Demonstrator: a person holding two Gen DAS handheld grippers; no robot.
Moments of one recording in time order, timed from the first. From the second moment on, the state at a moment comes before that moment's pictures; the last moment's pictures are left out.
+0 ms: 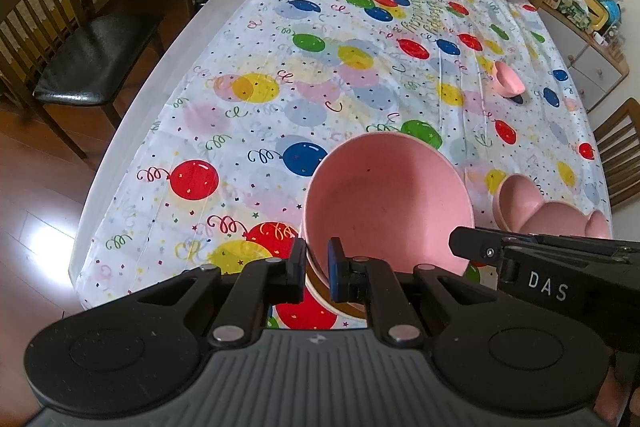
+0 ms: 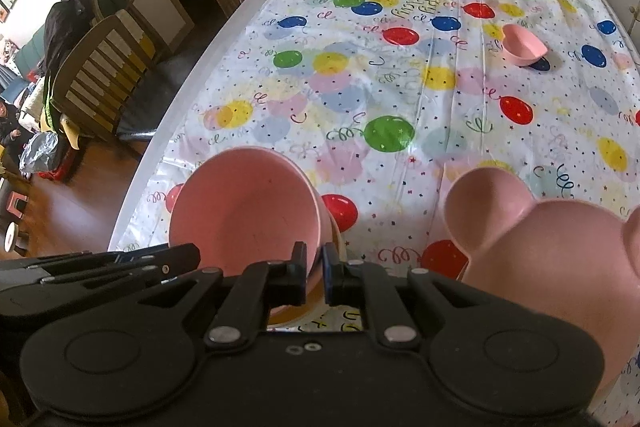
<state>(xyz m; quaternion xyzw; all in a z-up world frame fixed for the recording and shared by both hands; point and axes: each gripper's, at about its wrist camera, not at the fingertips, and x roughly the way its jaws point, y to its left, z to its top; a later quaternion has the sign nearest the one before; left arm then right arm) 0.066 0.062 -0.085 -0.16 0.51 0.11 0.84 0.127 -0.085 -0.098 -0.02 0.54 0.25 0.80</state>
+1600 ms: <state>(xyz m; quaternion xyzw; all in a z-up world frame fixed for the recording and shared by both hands) 0.053 0.049 -0.024 -0.12 0.44 0.06 0.89 0.119 -0.105 -0.044 -0.01 0.48 0.28 0.83</state>
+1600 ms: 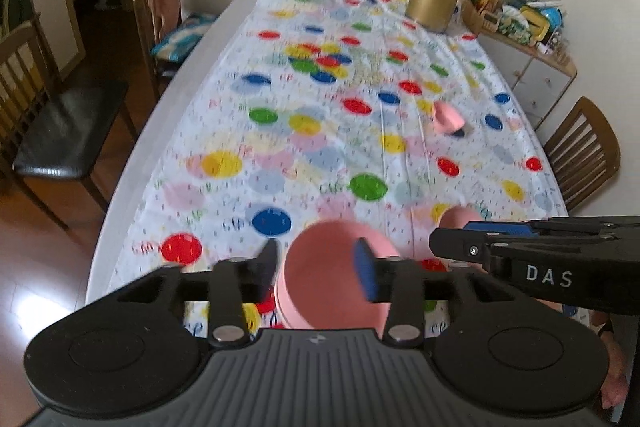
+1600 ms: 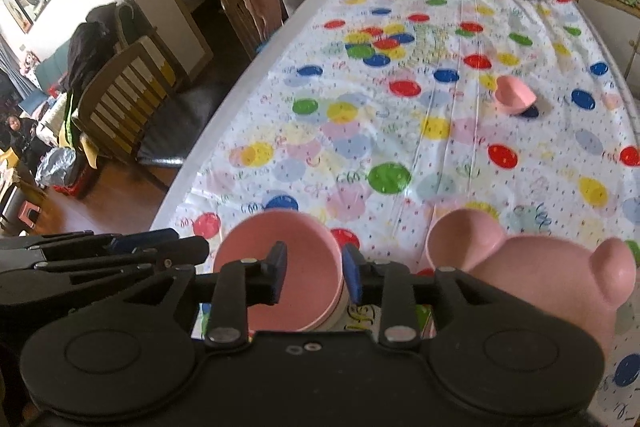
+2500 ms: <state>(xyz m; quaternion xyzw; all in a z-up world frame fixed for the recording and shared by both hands) 0.198 -0.038 0.006 -0.10 0.40 0.04 0.91 0.246 -0.220 -0.011 0.02 0.44 0.24 0.87</state>
